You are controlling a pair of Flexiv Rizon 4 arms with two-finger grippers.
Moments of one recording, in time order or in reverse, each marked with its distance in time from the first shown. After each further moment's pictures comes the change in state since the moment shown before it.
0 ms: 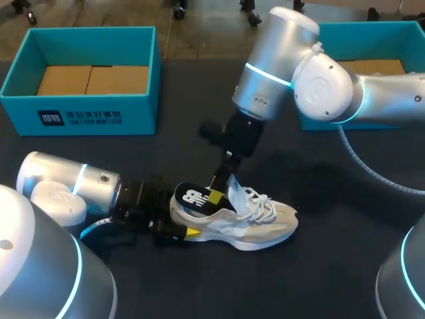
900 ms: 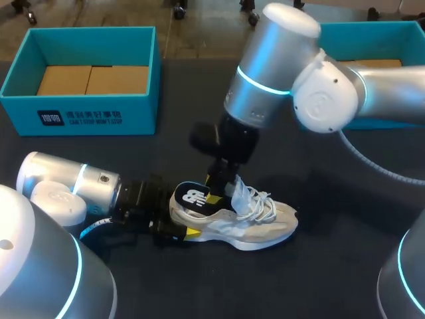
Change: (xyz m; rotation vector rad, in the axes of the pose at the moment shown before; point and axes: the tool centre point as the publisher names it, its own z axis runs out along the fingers) left arm 0.000 0.000 0.000 0.000 0.000 0.000; right arm 0.009 0.011 -0.006 0.047 -0.239 -0.202
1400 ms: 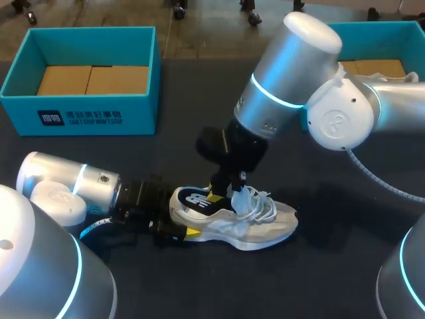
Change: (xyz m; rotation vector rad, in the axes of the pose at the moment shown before) left arm 0.000 0.000 0.000 0.000 0.000 0.000; right arm 0.016 0.000 -0.002 -0.075 -0.063 -0.084
